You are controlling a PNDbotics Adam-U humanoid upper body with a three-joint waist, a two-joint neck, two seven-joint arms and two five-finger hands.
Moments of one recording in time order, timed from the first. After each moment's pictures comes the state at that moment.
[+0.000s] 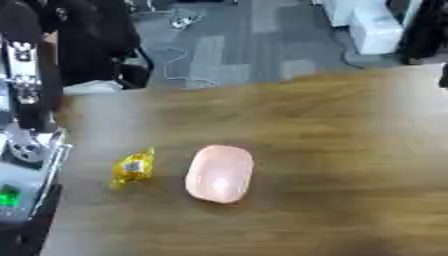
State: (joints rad) left arm -0.36 0.19 -0.16 -1.98 -0.28 -0.32 0.33; right arm -0.17 -0.48 -0.06 -1.99 0.20 -0.51 -0.25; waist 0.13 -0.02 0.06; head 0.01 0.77
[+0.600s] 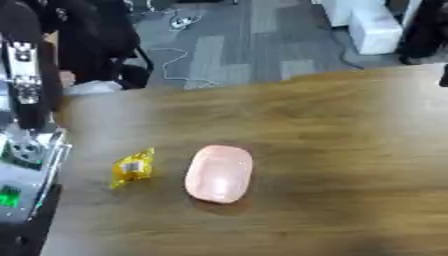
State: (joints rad) left arm -0.36 0.19 -0.16 -1.98 -0.28 -0.31 0.33; right arm -0.17 -0.48 -0.06 -1.99 0.21 -0.52 -0.26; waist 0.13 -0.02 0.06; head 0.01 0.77
